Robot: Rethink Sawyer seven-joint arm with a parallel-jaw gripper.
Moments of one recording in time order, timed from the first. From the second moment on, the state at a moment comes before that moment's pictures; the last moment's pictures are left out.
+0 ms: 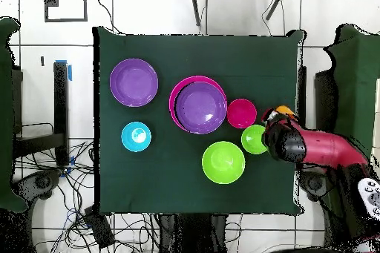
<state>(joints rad) -0.82 -0.55 0.24 1.56 -0.65 0.30 2.20</state>
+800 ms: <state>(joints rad) -0.83 -0.75 0.39 1.54 -0.38 1.09 2.20</state>
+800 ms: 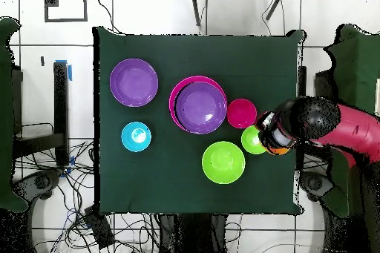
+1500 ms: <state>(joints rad) -0.69 -0.82 0.43 1.41 -0.37 1.10 2.20</state>
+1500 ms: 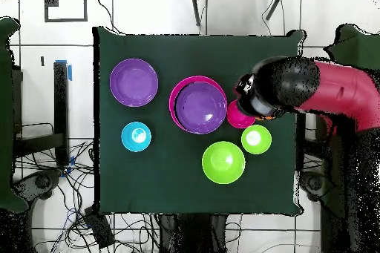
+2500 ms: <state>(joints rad) -0.44 -0.80 0.42 1.41 -0.36 0.95 2.20</state>
